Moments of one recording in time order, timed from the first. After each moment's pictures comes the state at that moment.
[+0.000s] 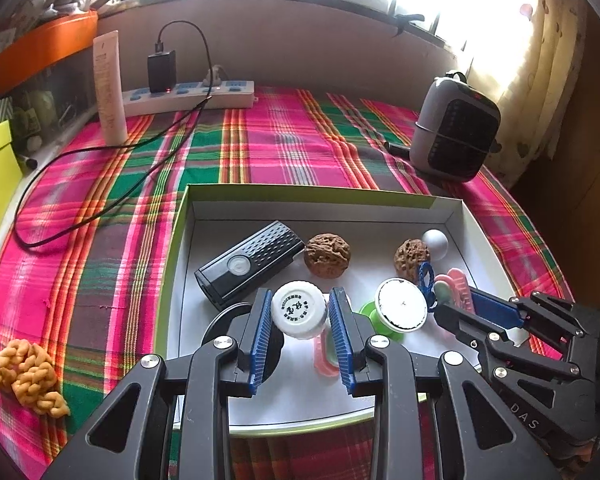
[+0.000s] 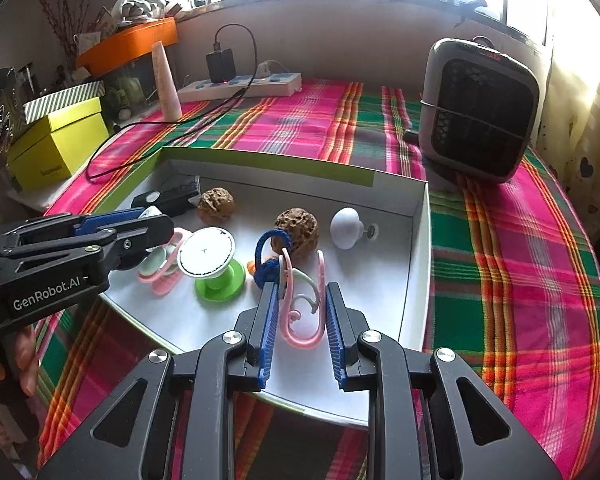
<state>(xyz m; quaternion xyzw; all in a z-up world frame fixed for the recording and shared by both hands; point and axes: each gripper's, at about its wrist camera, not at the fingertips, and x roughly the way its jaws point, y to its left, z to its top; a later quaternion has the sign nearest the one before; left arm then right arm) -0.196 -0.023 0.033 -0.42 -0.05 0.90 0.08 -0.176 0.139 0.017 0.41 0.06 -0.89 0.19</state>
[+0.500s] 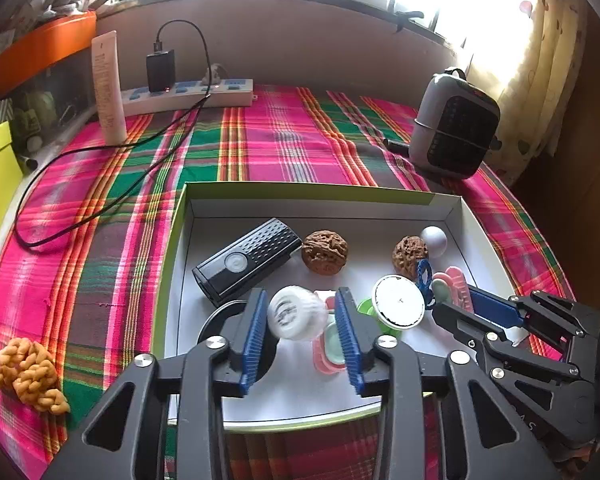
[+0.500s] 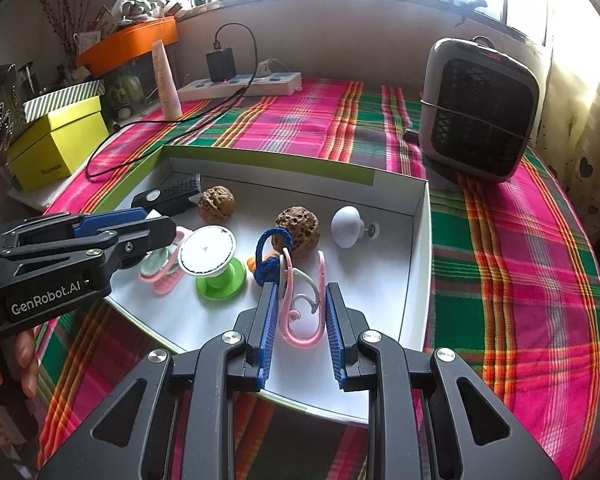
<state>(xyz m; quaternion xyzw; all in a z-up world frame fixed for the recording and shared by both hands) -0.196 -0.022 0.033 -0.42 -0.05 0.90 0.08 -0.174 0.138 0.018 0.41 0.06 -0.89 0.19</state>
